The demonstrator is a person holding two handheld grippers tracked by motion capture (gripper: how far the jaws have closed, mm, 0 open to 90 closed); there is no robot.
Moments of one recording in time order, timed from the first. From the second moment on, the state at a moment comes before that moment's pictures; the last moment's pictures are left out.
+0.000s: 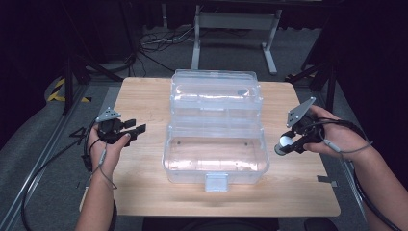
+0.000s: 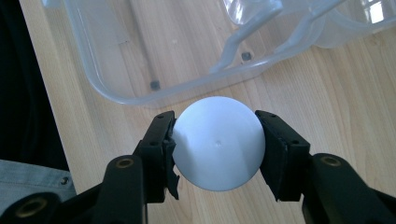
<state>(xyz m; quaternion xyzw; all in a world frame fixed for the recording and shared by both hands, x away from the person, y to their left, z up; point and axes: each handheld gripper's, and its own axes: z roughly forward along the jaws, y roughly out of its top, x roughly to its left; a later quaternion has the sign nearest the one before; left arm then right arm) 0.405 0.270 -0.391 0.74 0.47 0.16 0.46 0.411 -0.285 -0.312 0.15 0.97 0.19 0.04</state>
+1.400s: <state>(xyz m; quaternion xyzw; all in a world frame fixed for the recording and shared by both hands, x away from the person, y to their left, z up) 0.407 0.269 -0.394 0.74 0.47 0.15 0.46 0.408 -0.238 -0.303 0.10 0.97 0.23 0.03</state>
